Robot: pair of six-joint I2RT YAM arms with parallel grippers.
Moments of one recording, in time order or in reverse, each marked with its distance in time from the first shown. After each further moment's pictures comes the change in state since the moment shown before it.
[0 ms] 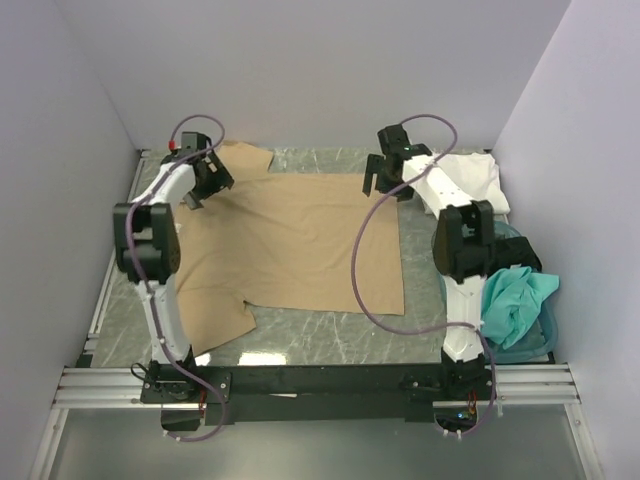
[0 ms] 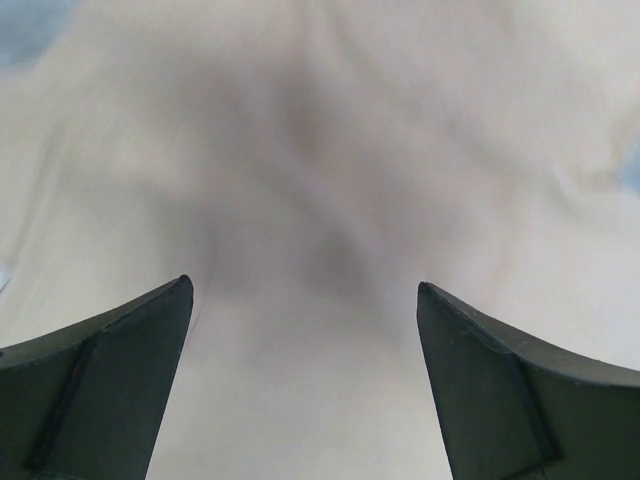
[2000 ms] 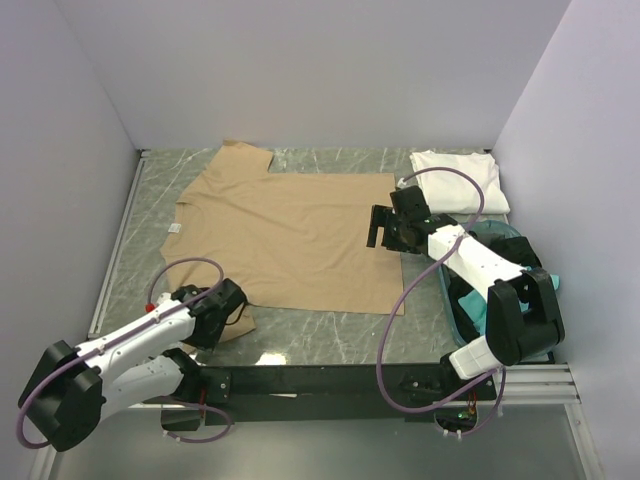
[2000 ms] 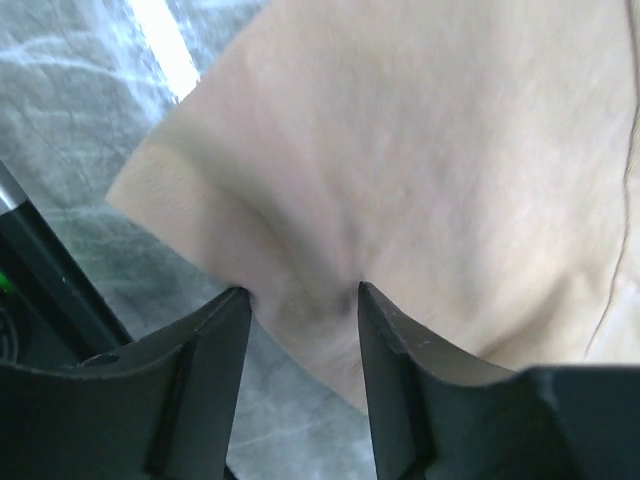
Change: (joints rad) left arm -0.645 -1.180 -1.318 -0.463 -0.327 -1.321; right arm 0.105 -0.758 -0.989 0.367 -0.083 0.071
